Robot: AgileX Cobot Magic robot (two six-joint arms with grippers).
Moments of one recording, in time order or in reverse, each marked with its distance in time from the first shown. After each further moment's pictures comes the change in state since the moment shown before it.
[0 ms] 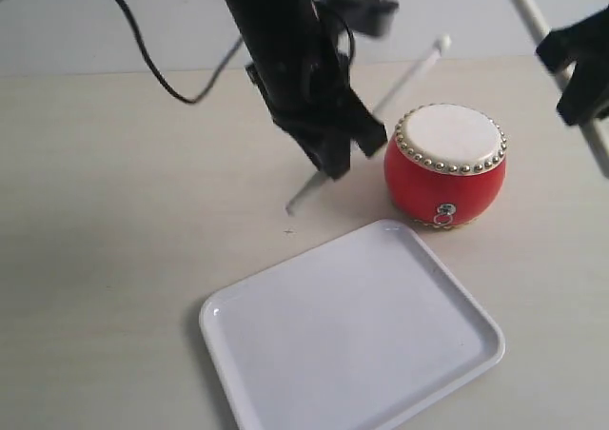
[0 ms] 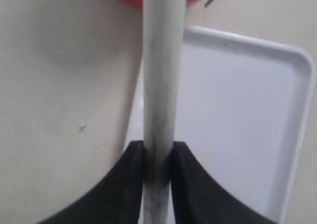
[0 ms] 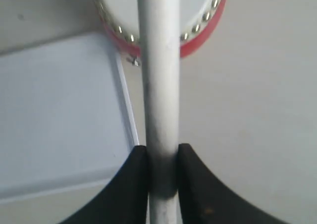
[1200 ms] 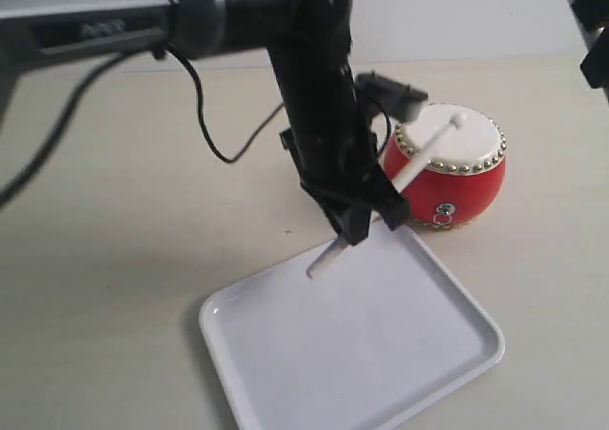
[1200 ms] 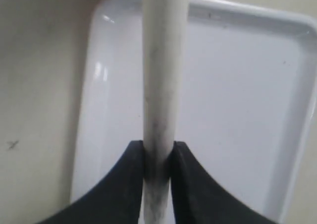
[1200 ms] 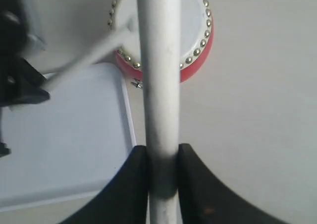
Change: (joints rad) left arm -0.053 0.123 0.009 -0.034 0.002 0.016; right arm 0.000 -0.096 -0.025 -0.003 0.002 -0.016
